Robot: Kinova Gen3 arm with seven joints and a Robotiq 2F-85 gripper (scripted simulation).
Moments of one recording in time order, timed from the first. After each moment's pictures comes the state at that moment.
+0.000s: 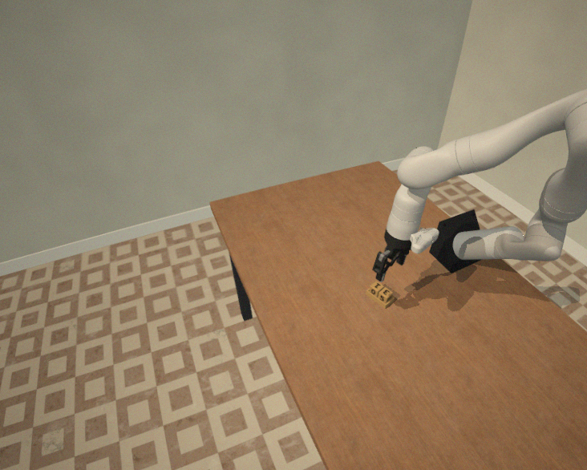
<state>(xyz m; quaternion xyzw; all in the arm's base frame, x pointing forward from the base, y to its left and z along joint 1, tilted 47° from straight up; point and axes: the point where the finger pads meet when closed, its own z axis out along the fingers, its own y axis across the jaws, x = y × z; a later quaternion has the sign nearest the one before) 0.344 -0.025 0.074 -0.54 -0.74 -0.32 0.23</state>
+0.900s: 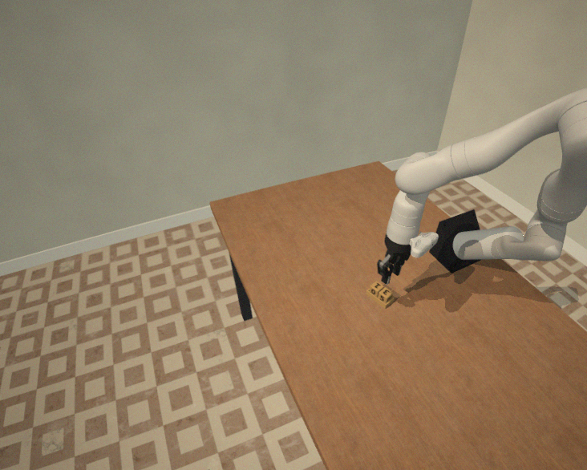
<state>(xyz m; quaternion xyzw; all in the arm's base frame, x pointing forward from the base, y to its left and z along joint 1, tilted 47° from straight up) 0.338 -0.013 0.066 -0.54 -0.74 -0.32 0.24</state>
